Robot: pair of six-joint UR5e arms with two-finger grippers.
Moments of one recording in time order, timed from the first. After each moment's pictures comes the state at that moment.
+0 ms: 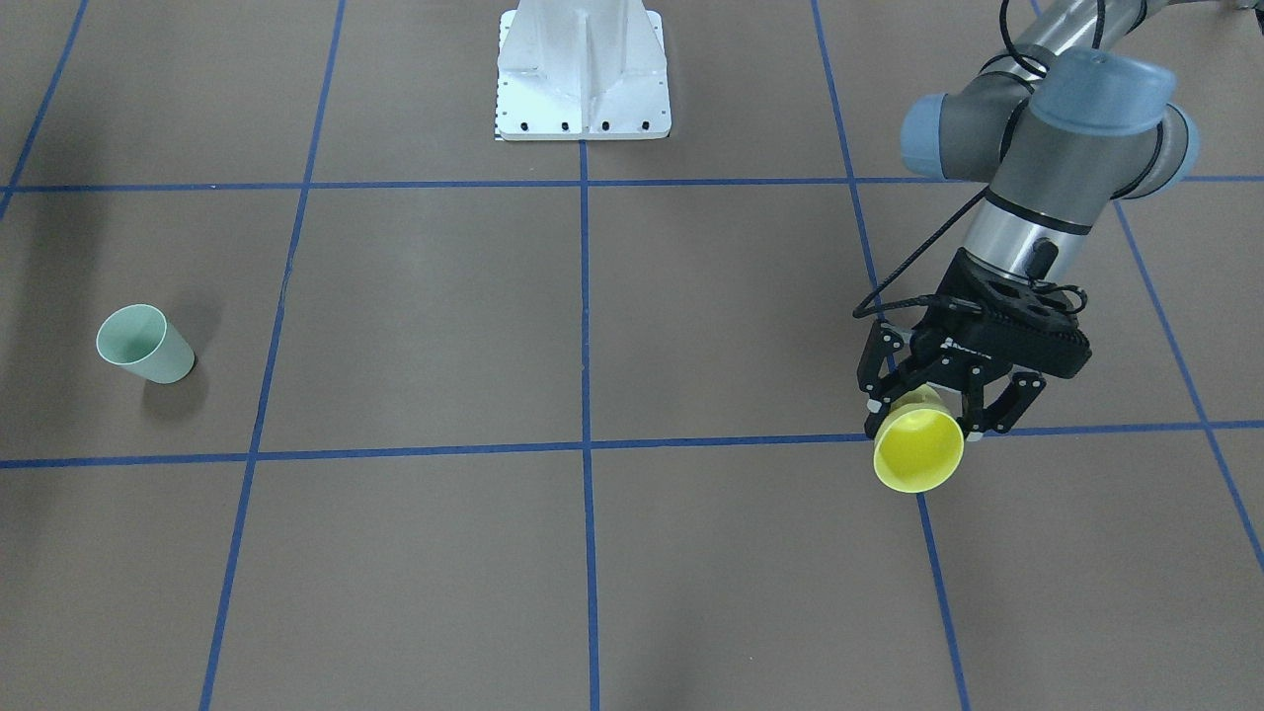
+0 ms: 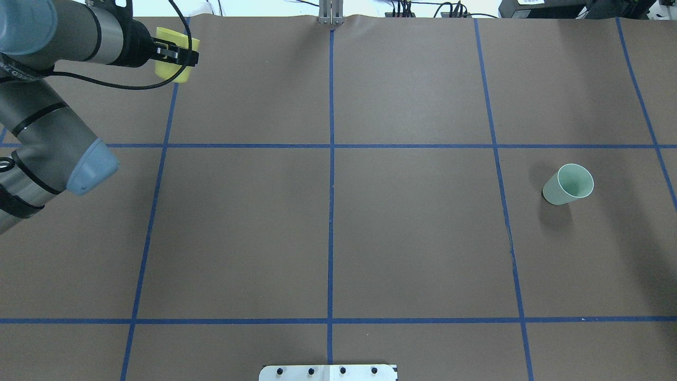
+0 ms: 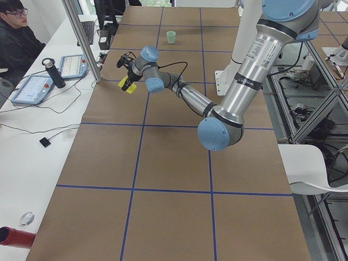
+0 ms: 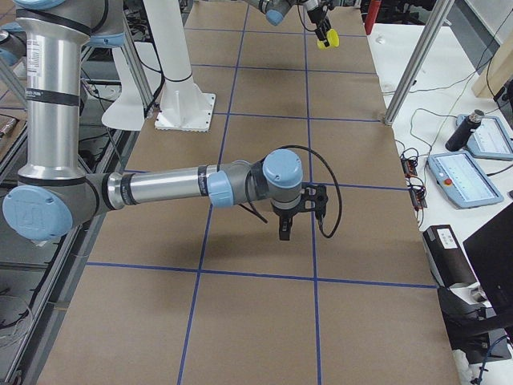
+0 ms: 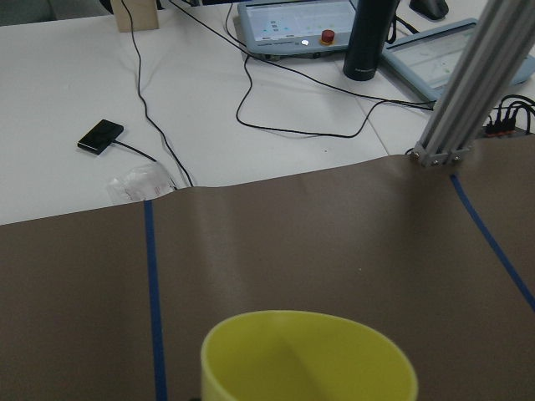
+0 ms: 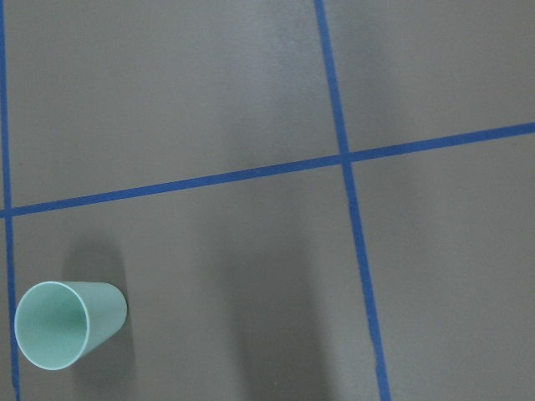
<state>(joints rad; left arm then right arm) -0.93 -2.05 -1.64 -2.18 -1.86 -0.71 1.49 -1.60 1.80 -1.48 2.49 0.29</state>
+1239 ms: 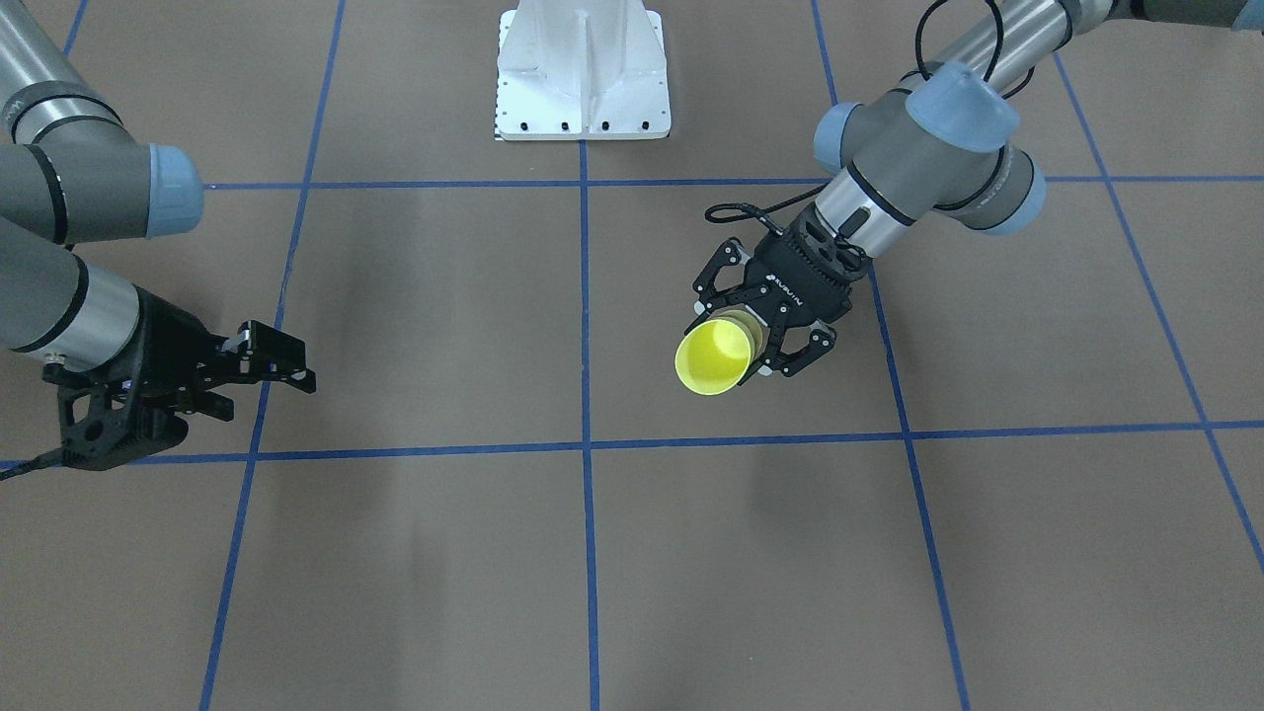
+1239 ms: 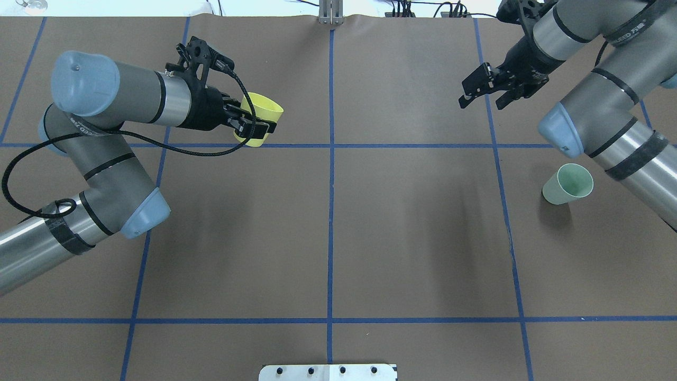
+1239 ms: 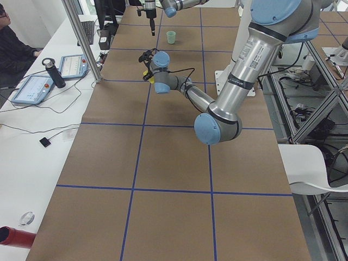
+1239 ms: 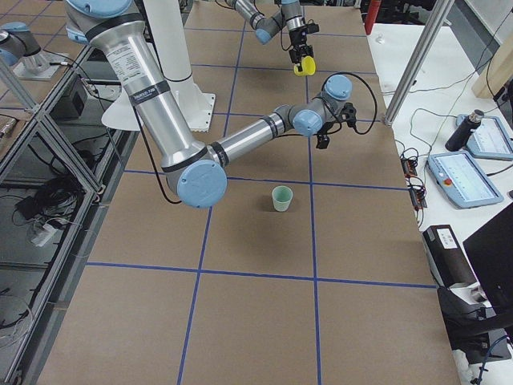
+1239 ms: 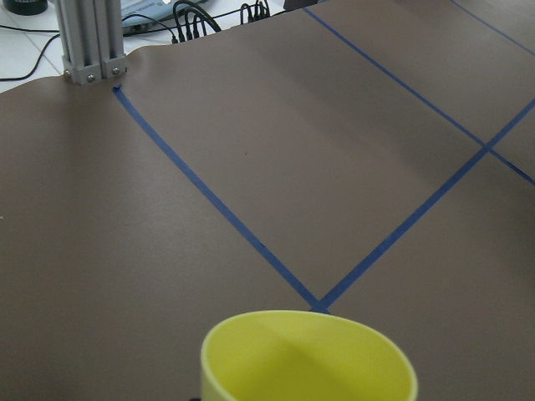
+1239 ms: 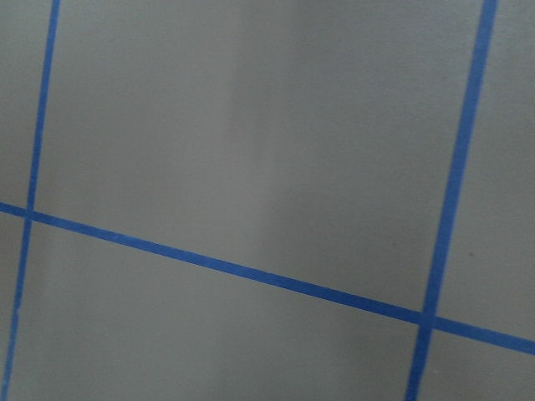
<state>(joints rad) -0.76 -2.10 -1.56 -2.49 -2.00 -0.65 1.02 -1.07 1.54 -1.25 2.44 0.78</state>
